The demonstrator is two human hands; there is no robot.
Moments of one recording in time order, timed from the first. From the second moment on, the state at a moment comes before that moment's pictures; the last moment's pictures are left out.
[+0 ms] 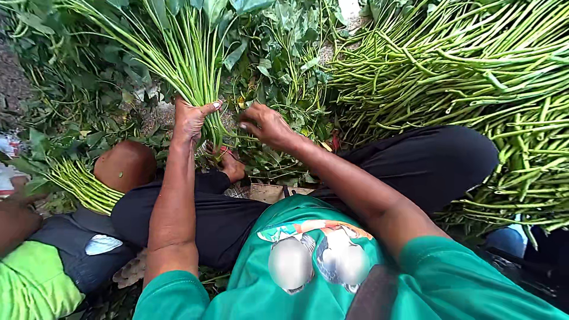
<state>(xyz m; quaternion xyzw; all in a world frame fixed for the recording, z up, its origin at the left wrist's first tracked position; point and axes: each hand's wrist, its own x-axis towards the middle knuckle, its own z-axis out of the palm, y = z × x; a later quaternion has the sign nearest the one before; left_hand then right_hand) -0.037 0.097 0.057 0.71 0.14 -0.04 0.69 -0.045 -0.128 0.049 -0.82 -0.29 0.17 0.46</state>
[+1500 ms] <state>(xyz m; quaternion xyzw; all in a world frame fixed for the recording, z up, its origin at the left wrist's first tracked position) -0.029 0.154 0.068 0.65 0.33 0.07 0.68 0.011 -0.035 -0.115 -0.84 -0.03 0.34 0.42</state>
